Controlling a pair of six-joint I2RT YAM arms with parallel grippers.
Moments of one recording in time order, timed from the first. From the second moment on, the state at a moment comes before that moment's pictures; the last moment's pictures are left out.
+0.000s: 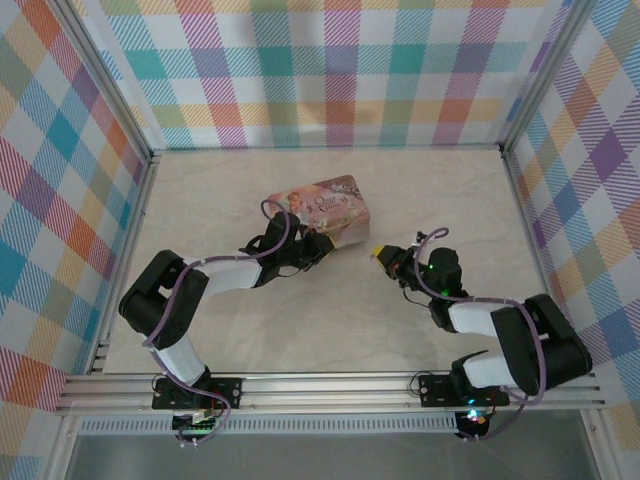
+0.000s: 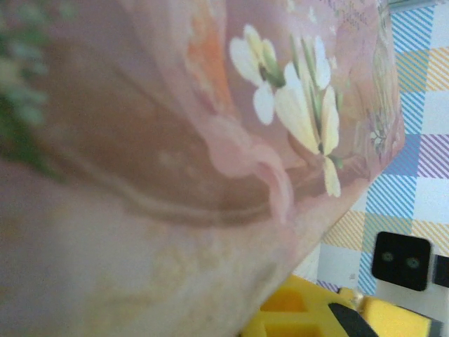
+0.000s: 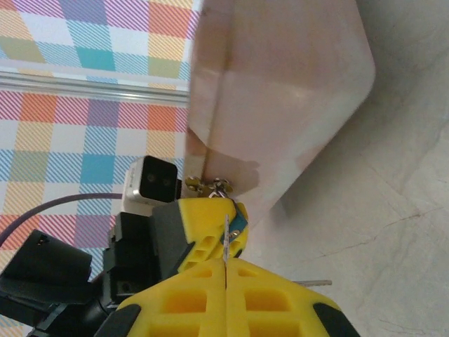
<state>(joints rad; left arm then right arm) -0.61 1.70 0.85 0.31 0.35 -1.16 0.37 1.38 0.25 0.92 -0.48 1.30</state>
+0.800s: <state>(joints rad) -0.61 1.70 0.85 0.39 0.36 -1.19 0.51 1.72 0.34 1.26 -0.48 1.47</state>
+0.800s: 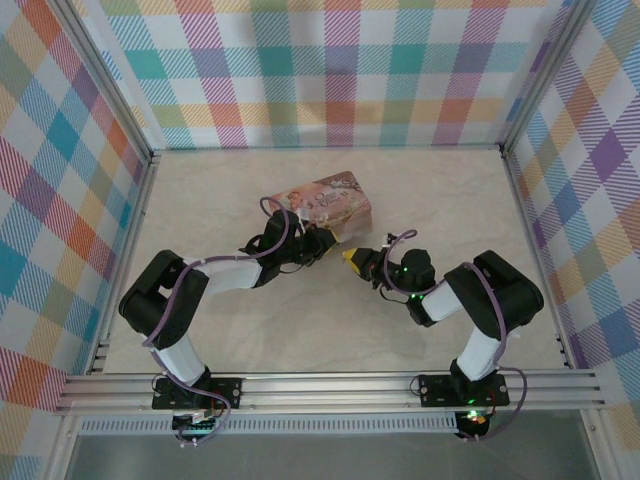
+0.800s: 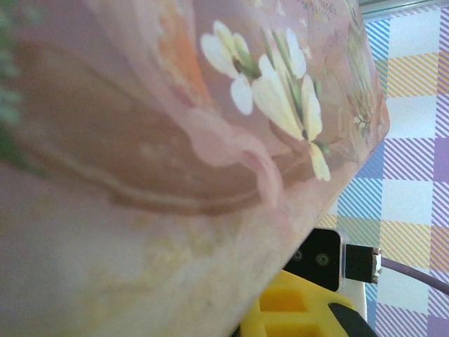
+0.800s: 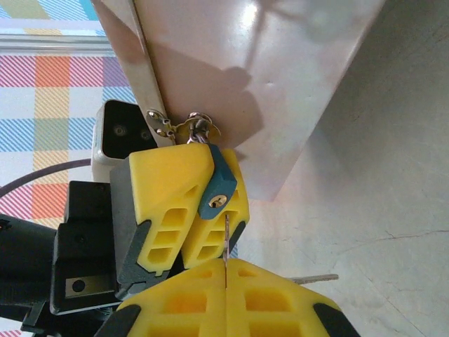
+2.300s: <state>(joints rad) -0.62 1.73 0.85 0.45 0.37 -1.21 0.51 1.71 0.34 1.26 -0.47 1.49</state>
